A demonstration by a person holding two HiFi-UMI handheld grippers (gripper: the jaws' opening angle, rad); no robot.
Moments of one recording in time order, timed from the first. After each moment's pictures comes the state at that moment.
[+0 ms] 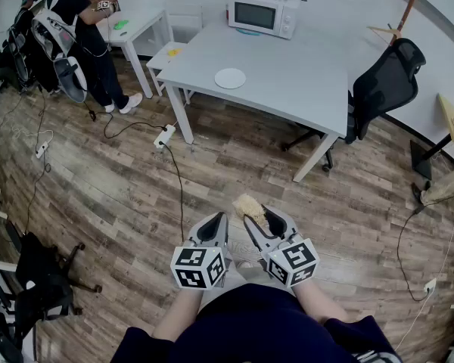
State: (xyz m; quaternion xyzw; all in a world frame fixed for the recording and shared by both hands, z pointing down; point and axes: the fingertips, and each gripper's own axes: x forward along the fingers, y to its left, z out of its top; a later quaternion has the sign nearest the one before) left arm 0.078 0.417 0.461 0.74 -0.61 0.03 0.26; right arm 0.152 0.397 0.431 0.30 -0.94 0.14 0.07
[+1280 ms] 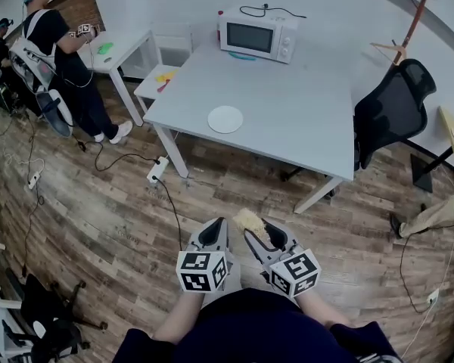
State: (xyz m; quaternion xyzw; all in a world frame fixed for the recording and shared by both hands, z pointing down) left arm 0.025 0.216 0.462 0.76 -0.60 0.06 0.25; right arm 0.106 0.223 0.433 0.31 -0.94 0.14 0.09
